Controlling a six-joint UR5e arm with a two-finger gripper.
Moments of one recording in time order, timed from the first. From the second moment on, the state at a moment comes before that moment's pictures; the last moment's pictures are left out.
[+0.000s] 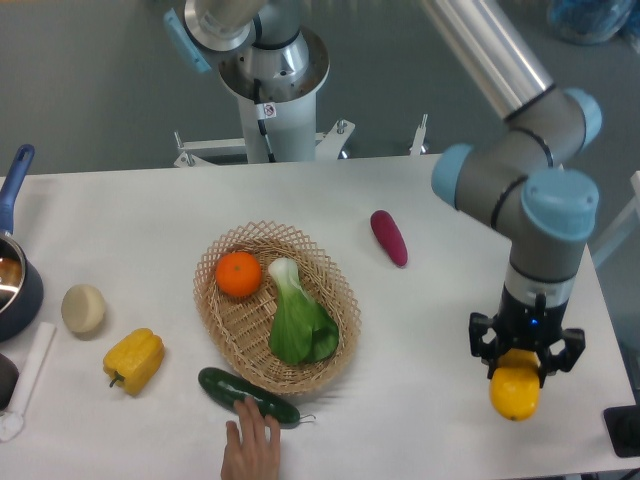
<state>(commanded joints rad) 2.68 -2.06 -1.33 -0.84 1.27 0.82</state>
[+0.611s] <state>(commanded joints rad) 2.68 -1.86 -1.38 -0.85 1.09 0.62</state>
